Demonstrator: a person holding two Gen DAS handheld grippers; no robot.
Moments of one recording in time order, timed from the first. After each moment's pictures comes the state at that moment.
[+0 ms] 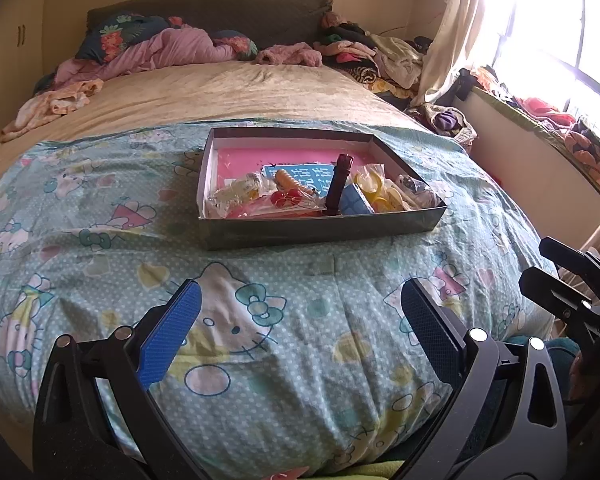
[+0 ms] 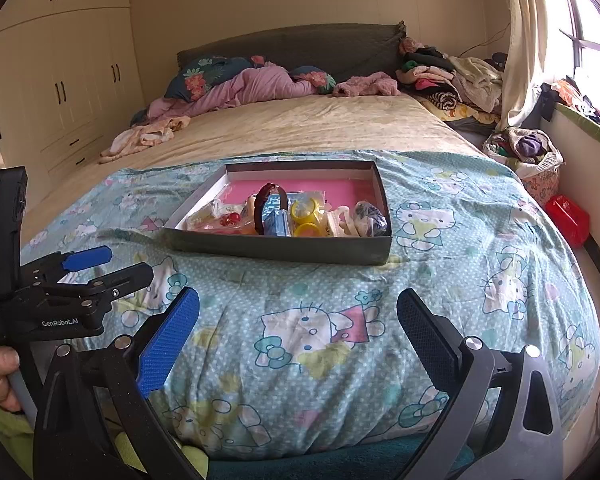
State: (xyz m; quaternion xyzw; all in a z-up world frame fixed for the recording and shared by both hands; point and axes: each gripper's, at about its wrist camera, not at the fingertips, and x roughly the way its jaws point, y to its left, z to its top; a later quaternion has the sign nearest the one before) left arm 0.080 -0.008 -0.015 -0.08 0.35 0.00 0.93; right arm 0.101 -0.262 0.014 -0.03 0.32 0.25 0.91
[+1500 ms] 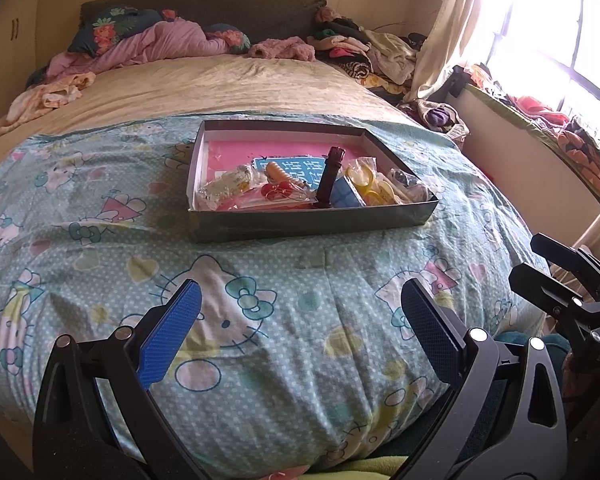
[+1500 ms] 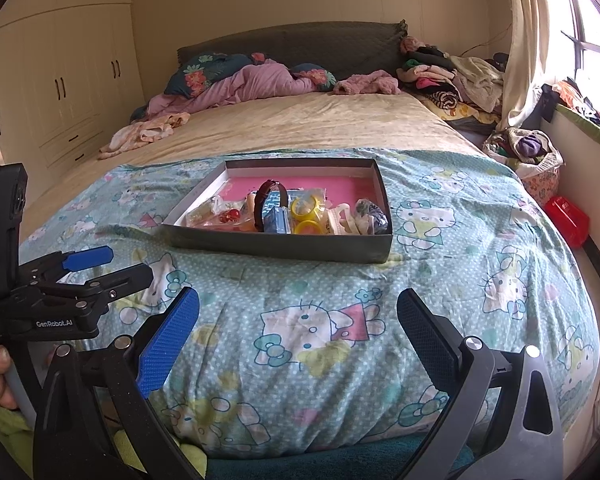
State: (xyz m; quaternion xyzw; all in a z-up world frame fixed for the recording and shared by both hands) left arm 0.082 -0.010 -0.016 -0.09 0.36 -0.01 0.93; right arm 0.101 -0.260 0.012 -0.04 0.33 0.24 0.91
